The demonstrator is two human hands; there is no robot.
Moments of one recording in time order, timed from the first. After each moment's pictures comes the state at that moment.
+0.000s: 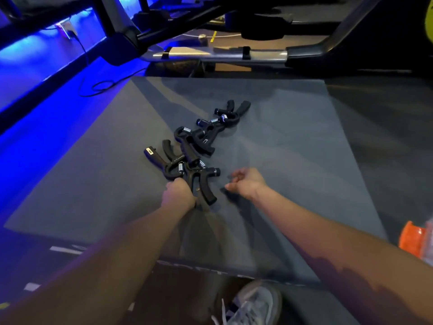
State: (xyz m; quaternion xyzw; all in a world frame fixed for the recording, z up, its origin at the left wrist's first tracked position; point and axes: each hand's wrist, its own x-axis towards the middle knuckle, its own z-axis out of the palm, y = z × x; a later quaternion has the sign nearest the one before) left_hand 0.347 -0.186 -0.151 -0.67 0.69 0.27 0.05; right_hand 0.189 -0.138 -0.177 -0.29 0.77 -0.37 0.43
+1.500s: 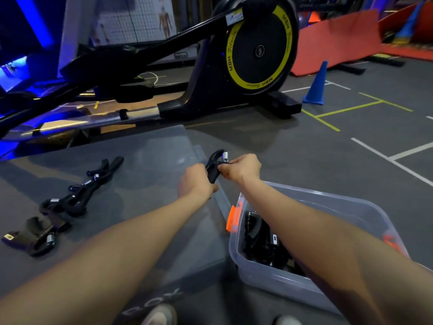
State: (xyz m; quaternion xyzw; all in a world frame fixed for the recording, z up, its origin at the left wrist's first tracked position) left_hand 0.089 0.056 -0.015 -0.40 0.88 0.25 -0.09; right_hand -0.002 0.124 -0.019 -0.07 0.83 -0.53 0.14
